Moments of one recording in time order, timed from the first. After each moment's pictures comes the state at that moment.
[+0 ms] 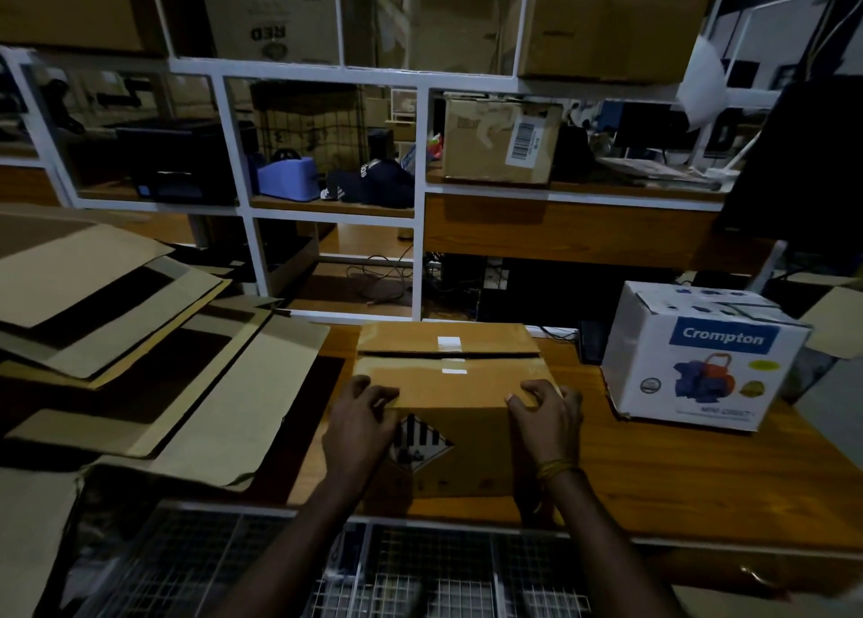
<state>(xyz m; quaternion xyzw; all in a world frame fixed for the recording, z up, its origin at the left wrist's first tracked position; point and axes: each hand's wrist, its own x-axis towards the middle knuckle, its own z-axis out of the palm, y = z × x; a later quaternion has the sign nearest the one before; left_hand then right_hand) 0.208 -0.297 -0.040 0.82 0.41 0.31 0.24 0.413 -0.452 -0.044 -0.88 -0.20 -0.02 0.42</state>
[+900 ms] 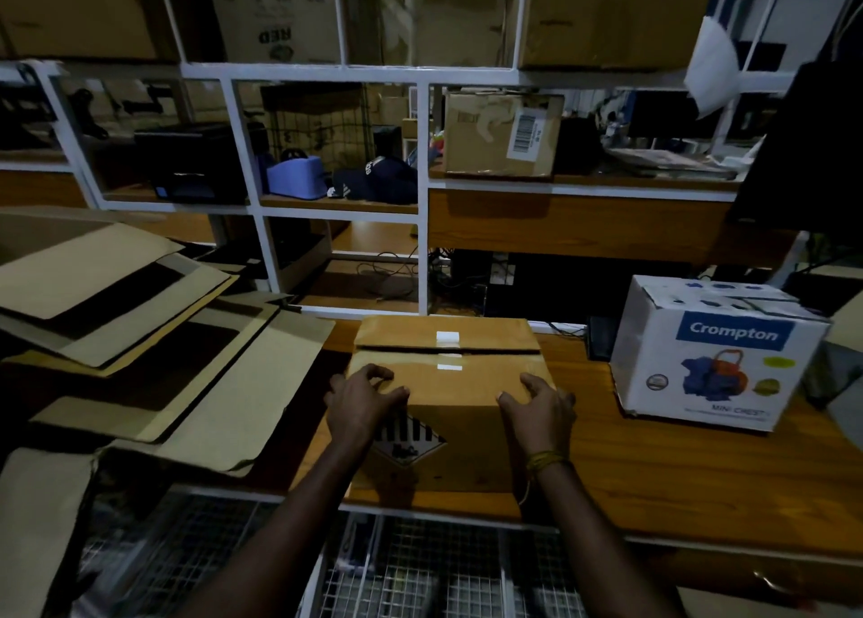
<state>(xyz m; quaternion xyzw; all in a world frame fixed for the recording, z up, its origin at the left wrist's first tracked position) 0.235 -0.304 -0.009 0.76 0.54 0.21 0.29 0.414 -0.451 -0.039 -0.87 -0.19 0.03 0.45</state>
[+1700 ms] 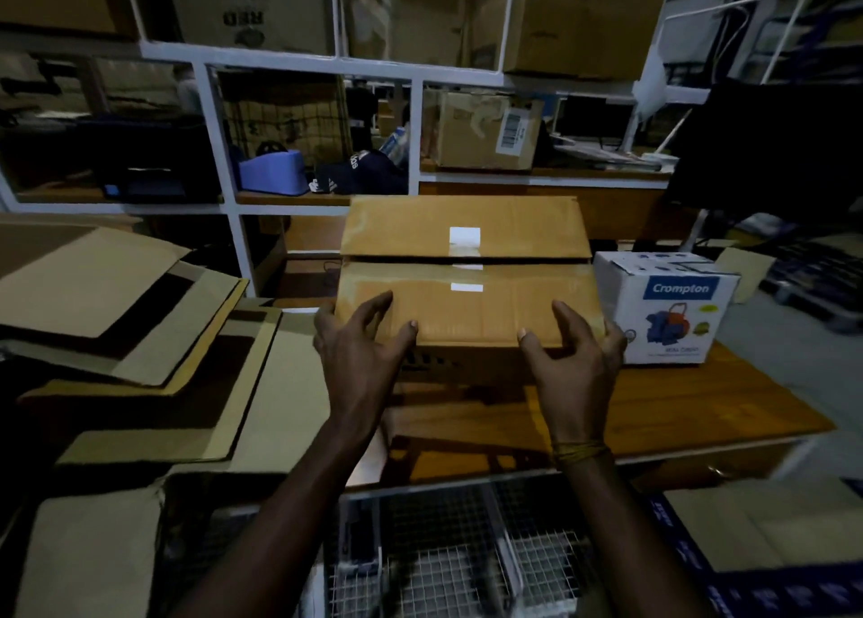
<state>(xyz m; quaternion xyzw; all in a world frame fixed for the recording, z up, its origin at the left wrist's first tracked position) 0.101 -0.253 0.063 0.78 0.30 0.44 0.34 0.222 -0.439 0.062 -0.81 -0.15 -0.23 0.52</state>
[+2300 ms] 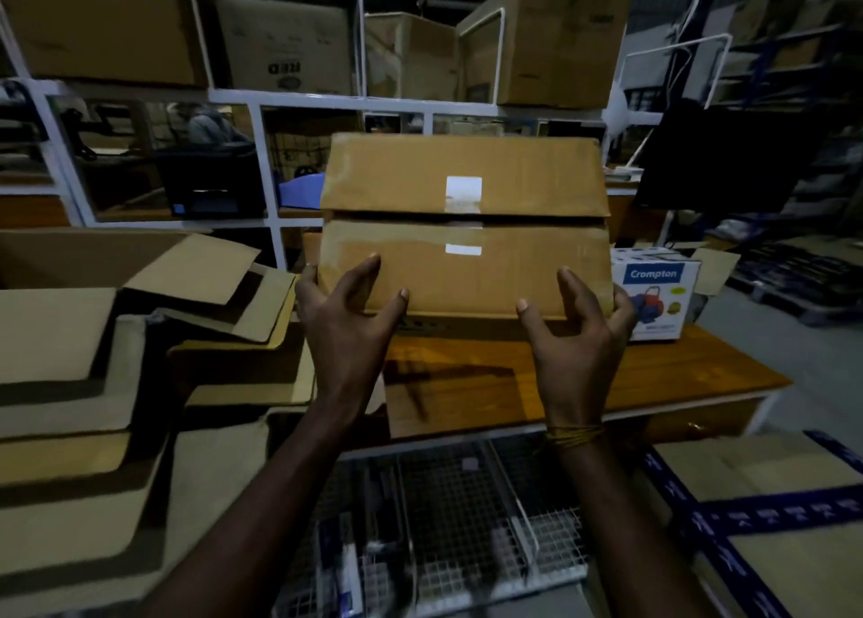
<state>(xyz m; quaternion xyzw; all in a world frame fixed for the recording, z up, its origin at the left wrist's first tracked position) -0.064 -0.271 0.111 0.74 0.20 0.54 0.35 0.048 -0.462 0.102 -0.72 -0.18 -0.33 0.59</state>
